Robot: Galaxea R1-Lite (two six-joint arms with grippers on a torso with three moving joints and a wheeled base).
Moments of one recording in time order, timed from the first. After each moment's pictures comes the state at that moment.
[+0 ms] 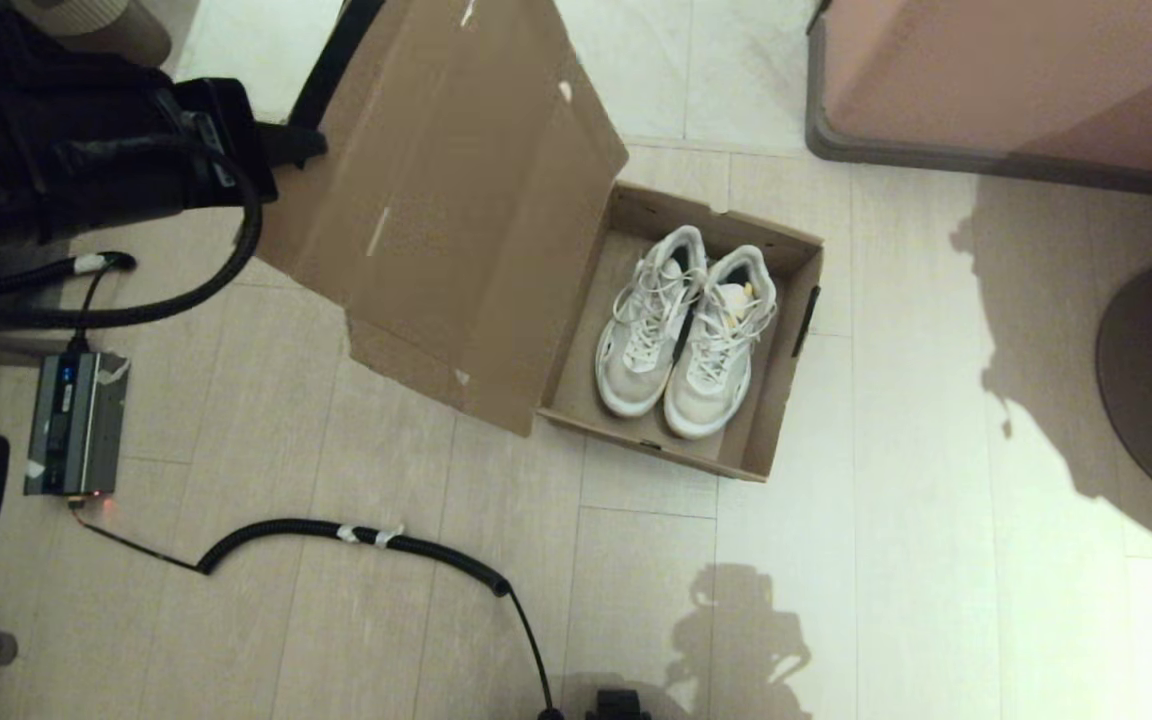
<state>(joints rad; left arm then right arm) -0.32 1.43 -1.38 -0.08 -0.05 -0.04 -0.01 0.00 0.00 -0.04 -0.05 0.10</state>
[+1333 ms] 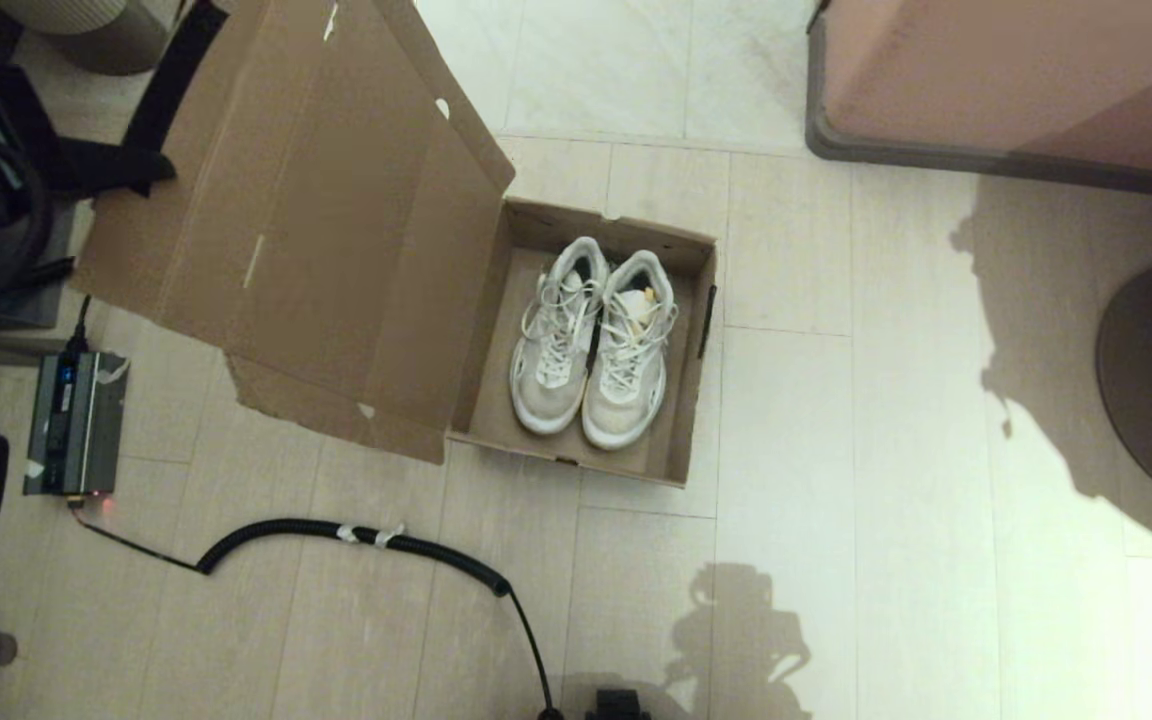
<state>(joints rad) -0.12 1.26 -1.31 0.10 -0.09 -0.28 -0.01 0.00 0.00 -0.04 -0.05 0.10</state>
